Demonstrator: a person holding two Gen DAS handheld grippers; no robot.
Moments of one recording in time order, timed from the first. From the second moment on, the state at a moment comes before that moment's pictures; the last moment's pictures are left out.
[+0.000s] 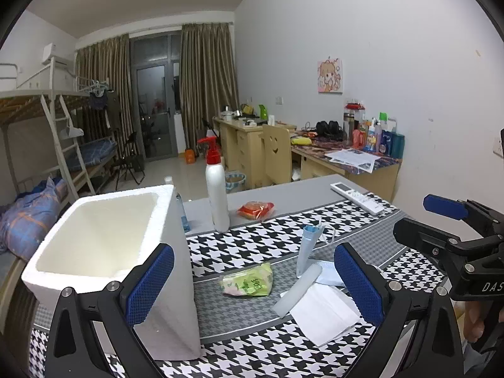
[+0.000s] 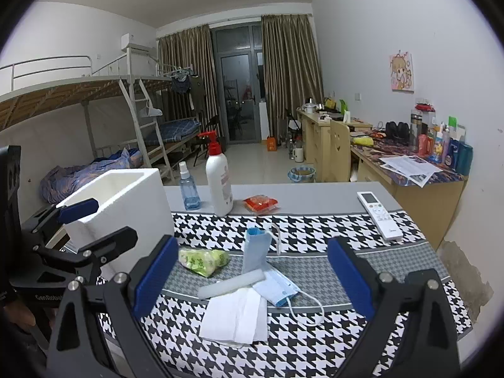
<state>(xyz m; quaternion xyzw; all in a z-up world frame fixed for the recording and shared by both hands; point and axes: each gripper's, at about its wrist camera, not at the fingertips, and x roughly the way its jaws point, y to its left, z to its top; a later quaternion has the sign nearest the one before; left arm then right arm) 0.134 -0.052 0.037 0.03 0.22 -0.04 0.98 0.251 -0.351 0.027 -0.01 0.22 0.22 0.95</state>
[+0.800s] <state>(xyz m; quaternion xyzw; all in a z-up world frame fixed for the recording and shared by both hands) 0.166 -0.075 0.015 0.04 0.25 -0.03 0.97 0.289 -0.362 0.002 0.00 0.26 0.23 0.94</state>
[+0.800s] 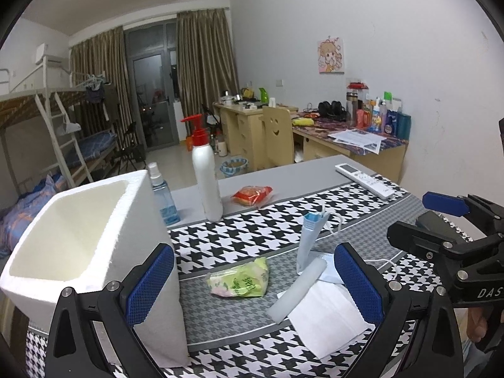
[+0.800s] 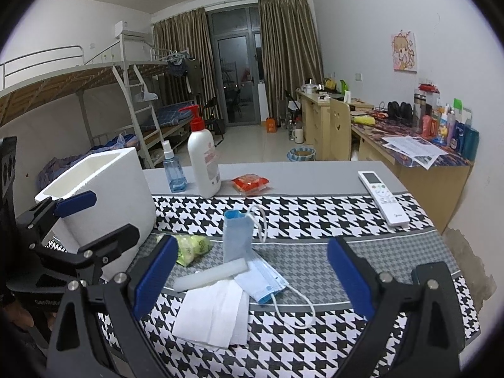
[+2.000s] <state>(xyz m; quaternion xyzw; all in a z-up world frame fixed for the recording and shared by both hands) 0.227 -0.077 -0.028 0.03 0.31 0.00 0.95 0.338 -0.369 -0.025 0.00 0.31 0.25 0.92</state>
